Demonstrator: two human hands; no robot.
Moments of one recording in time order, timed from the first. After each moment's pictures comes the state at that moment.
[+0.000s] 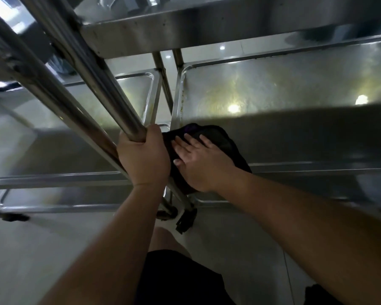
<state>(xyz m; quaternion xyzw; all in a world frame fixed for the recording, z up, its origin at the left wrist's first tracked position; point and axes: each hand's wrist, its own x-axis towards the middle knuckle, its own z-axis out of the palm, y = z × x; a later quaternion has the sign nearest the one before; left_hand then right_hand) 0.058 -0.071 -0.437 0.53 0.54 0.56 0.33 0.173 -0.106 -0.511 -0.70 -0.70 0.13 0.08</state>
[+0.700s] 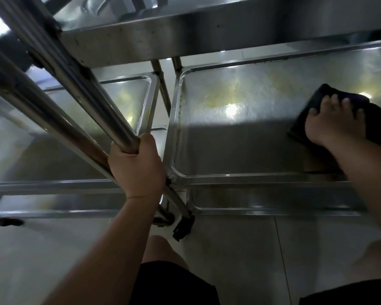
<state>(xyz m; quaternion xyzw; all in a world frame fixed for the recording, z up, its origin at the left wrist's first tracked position) 0.058 -0.072 -0.443 0.54 0.54 0.58 0.30 0.429 -0.170 -0.496 -0.96 -0.28 0.09 0.04</state>
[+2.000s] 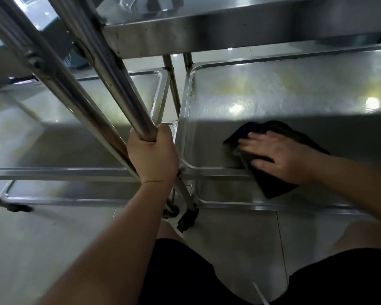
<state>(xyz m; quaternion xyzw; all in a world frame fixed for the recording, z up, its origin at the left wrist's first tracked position) 0.057 -0.067 -0.448 0.52 0.51 0.59 0.35 0.334 -0.176 -0.498 -0.65 -0.74 0.18 0.03</state>
